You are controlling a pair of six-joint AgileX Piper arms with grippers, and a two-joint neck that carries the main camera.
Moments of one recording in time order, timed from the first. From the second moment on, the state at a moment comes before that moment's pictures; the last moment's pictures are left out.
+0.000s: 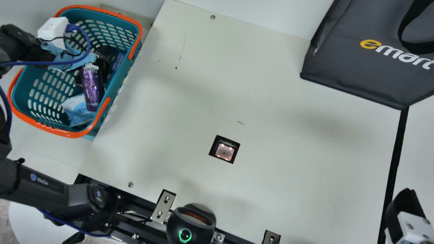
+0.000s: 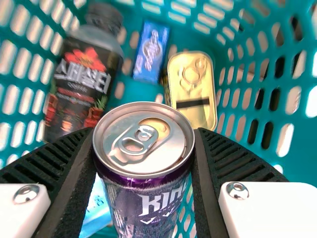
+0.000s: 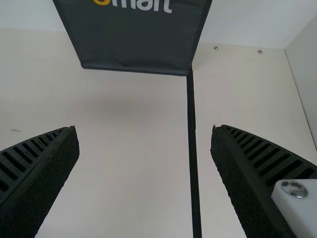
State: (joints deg) left arm 38.3 104.3 -65.1 -26.5 41.2 39.3; right arm 0.6 42.6 -69.8 -0.8 69.5 0.0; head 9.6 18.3
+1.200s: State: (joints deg) left arm 29.2 77.6 -70.0 -21.7 35.7 22.8; right arm 0.6 42.6 -69.8 -0.8 69.5 0.0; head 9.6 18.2
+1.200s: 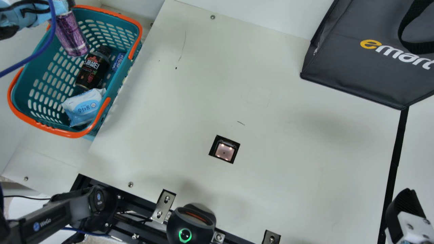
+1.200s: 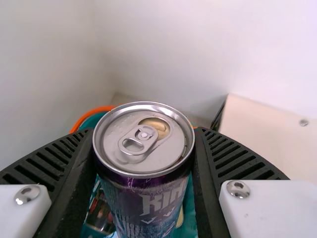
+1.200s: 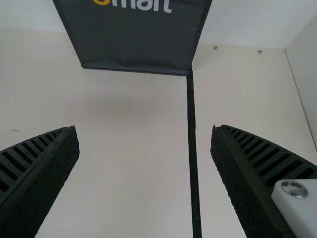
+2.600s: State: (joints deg) left arm -8.8 74.3 -58.8 4.1 16.6 -7.5; right arm 0.6 42.6 -69.8 -0.8 69.5 0.0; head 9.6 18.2
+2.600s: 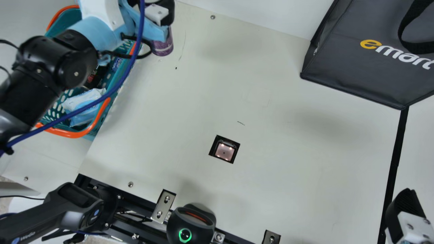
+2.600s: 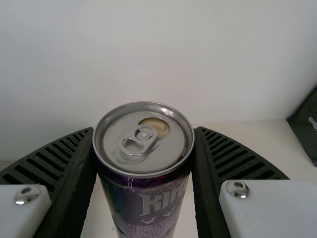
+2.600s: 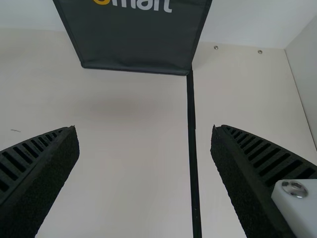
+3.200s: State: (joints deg) left arm -10.5 77.7 -47.7 6.8 6.5 -11.9; right arm 0.6 42.6 -69.8 -0.8 69.5 0.0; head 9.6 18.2
